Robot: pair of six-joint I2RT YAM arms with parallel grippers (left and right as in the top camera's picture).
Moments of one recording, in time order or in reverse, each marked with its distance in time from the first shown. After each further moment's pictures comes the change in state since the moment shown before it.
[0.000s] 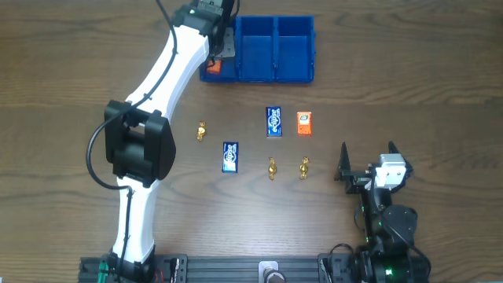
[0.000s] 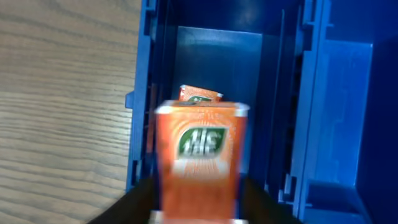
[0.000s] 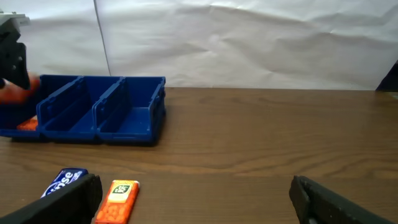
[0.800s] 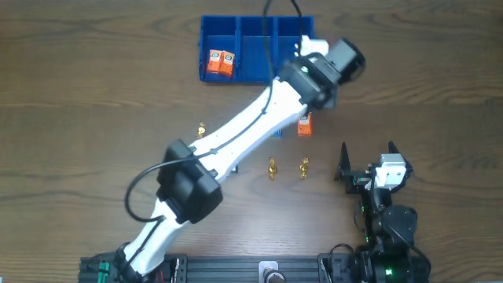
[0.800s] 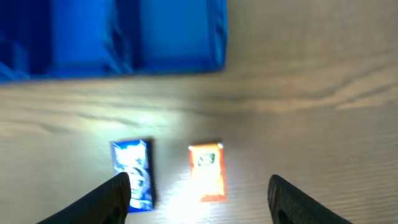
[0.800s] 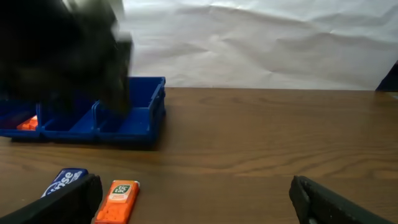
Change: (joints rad) left arm -0.519 0.010 0.126 -0.133 -0.115 -0.361; right arm 0.000 0.000 0.000 0.000 0.000 0.000
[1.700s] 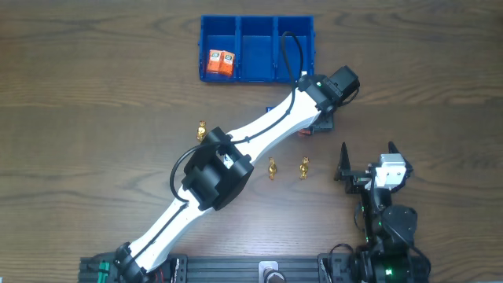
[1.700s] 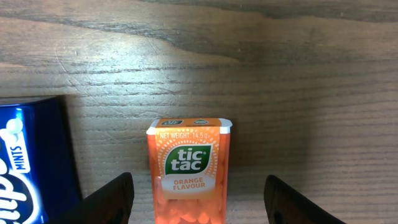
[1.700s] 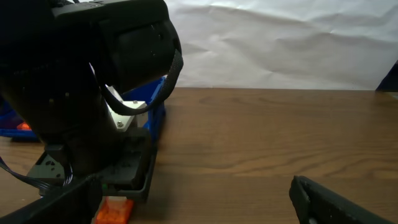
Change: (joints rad) left arm -0.002 0.214 -0.001 0.020 0.164 -0.095; right arm 0.000 0.000 0.000 0.000 0.000 0.000
